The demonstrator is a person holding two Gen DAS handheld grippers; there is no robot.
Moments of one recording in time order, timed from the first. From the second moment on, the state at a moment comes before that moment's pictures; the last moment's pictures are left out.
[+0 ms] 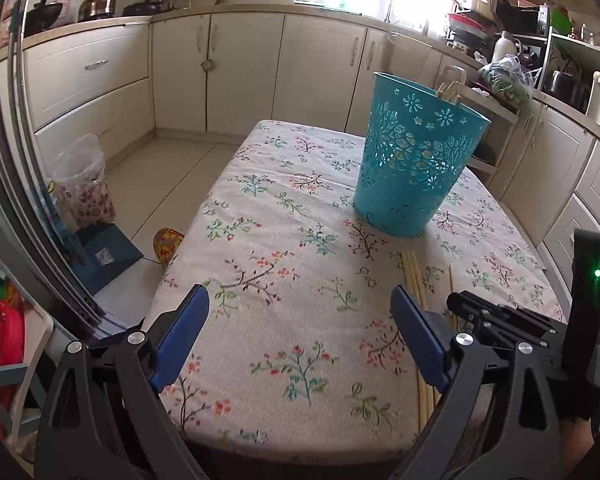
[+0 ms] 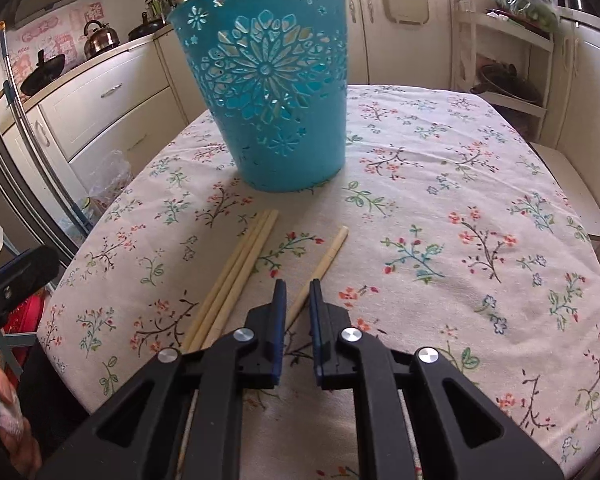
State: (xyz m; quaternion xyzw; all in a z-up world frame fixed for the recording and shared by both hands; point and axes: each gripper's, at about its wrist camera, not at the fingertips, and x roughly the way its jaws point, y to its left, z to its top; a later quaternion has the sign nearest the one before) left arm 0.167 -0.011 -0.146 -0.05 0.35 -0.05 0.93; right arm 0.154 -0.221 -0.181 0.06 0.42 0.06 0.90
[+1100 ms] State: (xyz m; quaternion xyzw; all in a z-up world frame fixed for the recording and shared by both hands) left arm 0.198 -0.052 -0.168 -0.03 0.40 -0.11 0.91; right arm 0.154 -0.243 -0.183 0.10 0.41 0.07 0.90
